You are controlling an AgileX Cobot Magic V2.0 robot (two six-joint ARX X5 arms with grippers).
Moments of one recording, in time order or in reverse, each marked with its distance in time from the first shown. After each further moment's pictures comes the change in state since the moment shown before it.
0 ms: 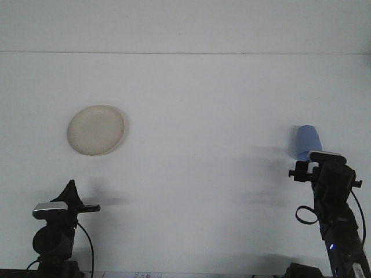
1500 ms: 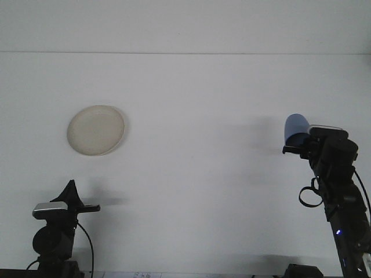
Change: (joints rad) left arm 0.000 0.000 0.000 0.000 0.000 0.000; right arm 0.171 0.050 0.351 -0.263 -0.097 0.116
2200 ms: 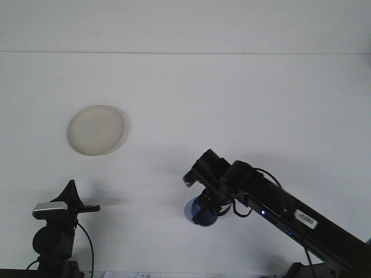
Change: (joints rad) left arm 0.000 0.000 0.000 0.000 0.000 0.000; right arm 0.909 0.468 0.389 -0.753 -0.098 0.069
